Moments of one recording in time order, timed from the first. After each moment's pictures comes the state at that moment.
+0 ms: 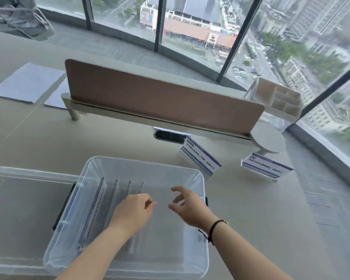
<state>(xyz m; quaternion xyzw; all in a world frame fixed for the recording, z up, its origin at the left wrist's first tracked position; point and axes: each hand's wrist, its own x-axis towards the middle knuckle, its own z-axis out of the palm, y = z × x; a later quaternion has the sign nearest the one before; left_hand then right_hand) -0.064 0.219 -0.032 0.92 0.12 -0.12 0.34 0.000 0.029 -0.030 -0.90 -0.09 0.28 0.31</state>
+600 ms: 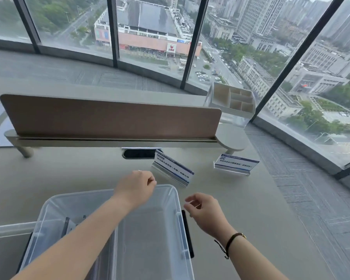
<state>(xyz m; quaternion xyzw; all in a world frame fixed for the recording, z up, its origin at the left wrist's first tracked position) 0.066 0.179 0.016 0.96 -0.03 -0.06 0.29 0.016 -0.055 -0.002 -0.91 0.06 0.12 0.40</state>
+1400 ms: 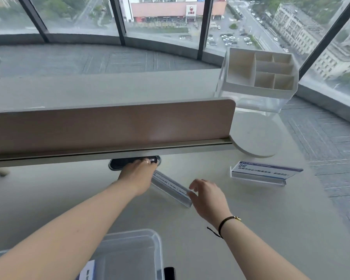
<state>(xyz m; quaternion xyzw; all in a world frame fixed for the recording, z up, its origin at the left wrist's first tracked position) 0.262 0.118 -0.083 0.98 -0.11 -0.16 -0.01 0.206 -0.108 -0.103 -0.96 -0.01 0.12 0.25</state>
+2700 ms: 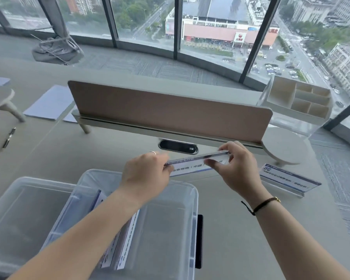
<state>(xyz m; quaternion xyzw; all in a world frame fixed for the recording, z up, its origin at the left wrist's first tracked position) 0.039 0.156 0.088 0.99 0.07 0.07 0.13 0.131 -0.063 0.065 -0.92 -0.16 -0.08 0.36</state>
